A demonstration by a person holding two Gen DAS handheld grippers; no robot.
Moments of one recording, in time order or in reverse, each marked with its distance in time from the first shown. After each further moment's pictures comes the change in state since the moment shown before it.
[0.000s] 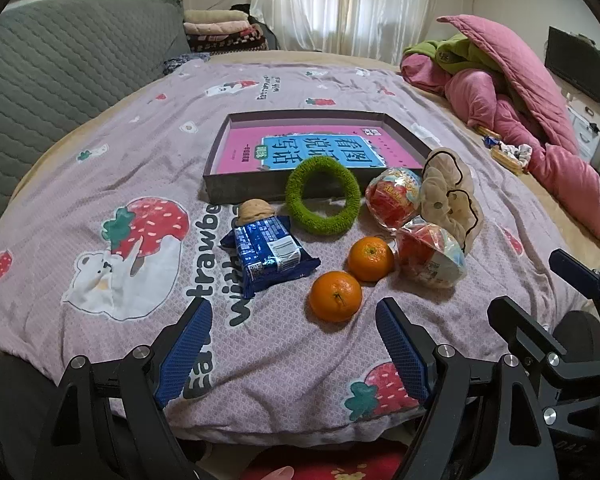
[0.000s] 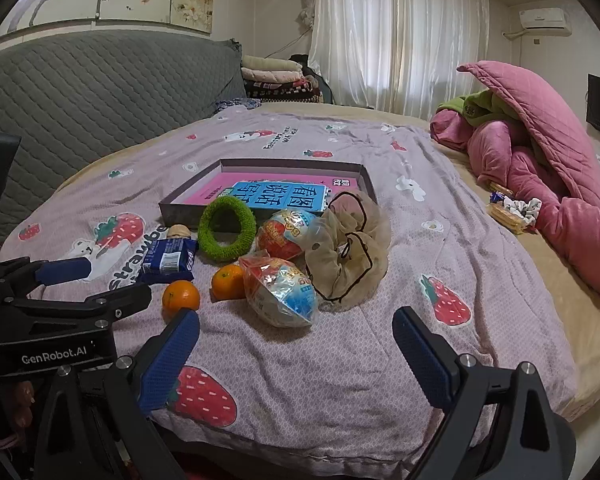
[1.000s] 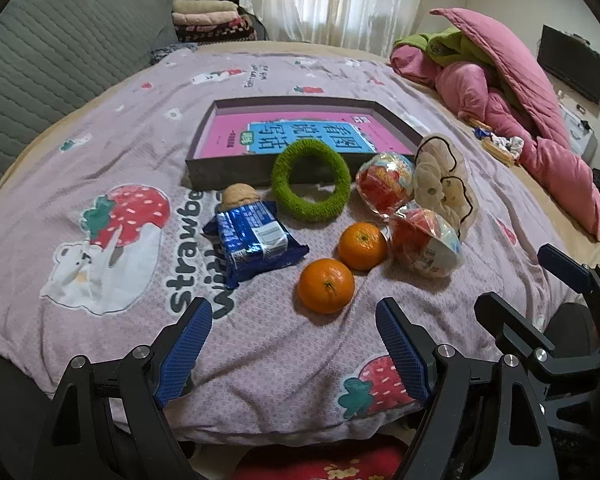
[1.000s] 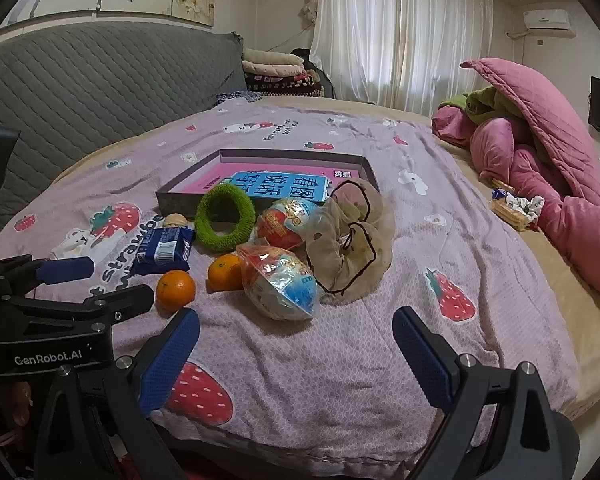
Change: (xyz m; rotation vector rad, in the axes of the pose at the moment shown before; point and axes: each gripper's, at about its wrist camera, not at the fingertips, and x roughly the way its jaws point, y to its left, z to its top) left arm 0.016 -0.001 -0.005 0.005 0.038 -0.059; right arm 0.011 0.002 -0.006 -0.012 0.025 -0.010
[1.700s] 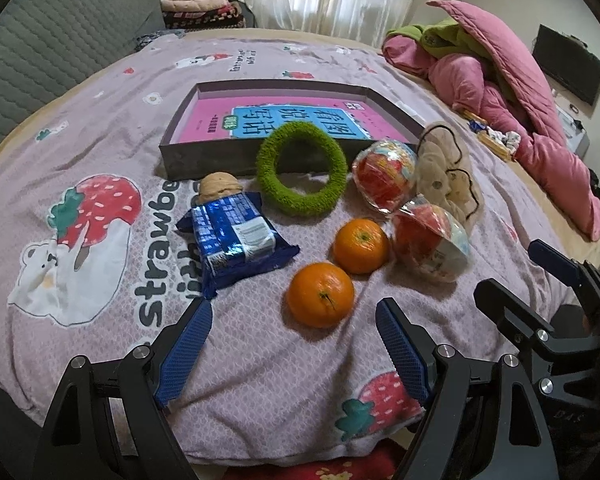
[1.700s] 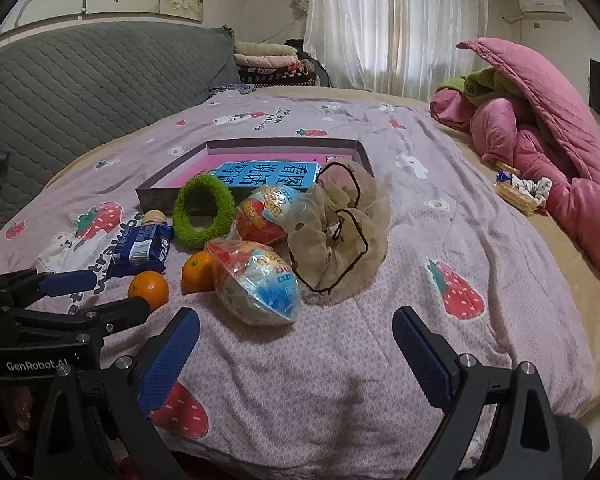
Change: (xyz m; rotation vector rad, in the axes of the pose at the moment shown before) left arm 0.032 0.002 0.009 -0.011 0.044 -0.050; right arm 0.028 -0.017 0.002 0.030 0.027 0.015
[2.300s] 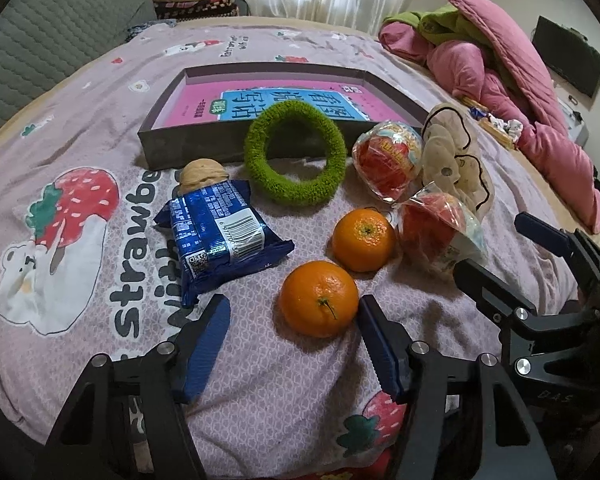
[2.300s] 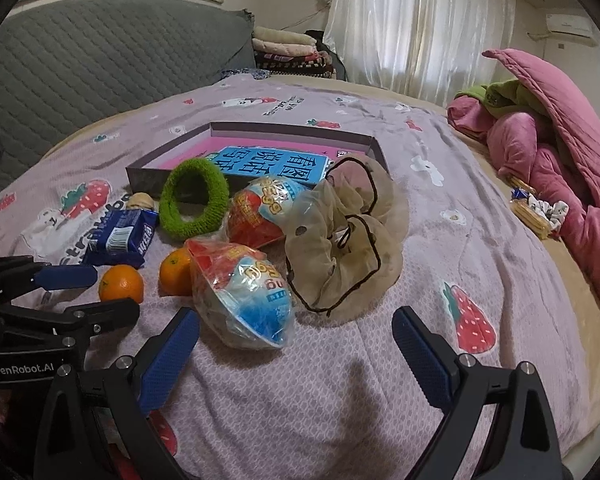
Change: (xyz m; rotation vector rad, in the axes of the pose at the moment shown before) left arm 0.025 -0.005 0.003 0.018 0.048 -0.016; right arm 0.034 0.001 0.009 -0.102 0.043 0.002
